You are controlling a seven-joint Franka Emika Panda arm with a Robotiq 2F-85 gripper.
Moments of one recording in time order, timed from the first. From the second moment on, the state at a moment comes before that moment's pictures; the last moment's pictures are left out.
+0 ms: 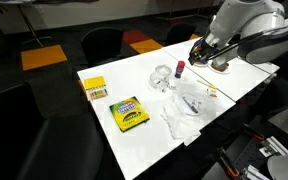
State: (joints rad) arm -0.04 -0.07 0.01 -2.50 -0.81 2.69 0.80
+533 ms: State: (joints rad) arm 0.01 -0.06 0.01 -2.58 -0.44 2.92 0.81
